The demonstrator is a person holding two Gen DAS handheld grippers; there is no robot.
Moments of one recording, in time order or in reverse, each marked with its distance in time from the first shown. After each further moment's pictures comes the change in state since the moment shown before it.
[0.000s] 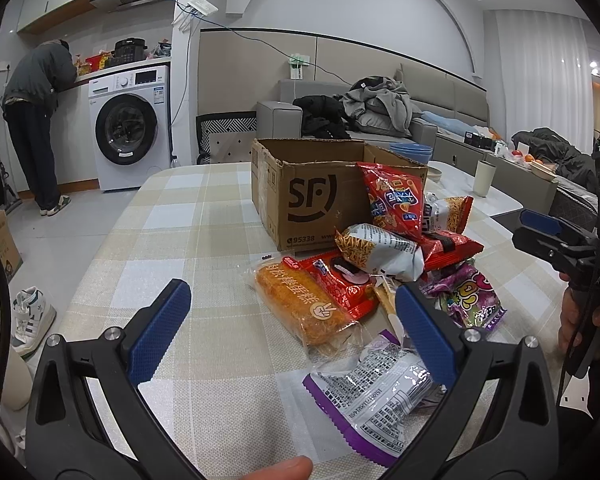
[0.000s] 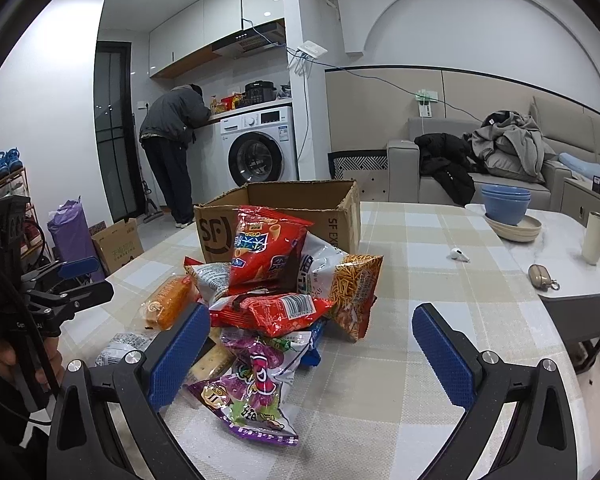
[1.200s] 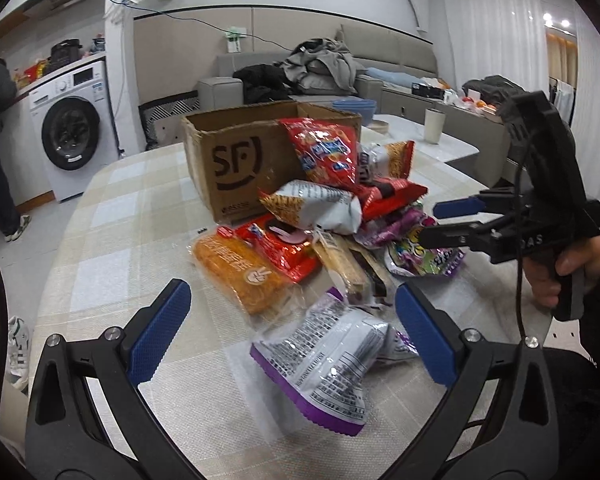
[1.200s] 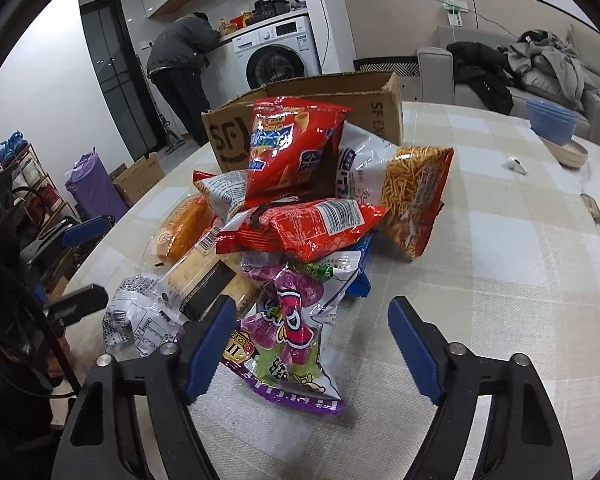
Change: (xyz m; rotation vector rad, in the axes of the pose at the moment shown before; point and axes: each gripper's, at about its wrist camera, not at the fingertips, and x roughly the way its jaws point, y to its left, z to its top) left arm 0.010 -0.036 -0.010 0.166 0.140 -0.179; right arm 0.063 0.009 -0.018 0.059 0.376 0.128
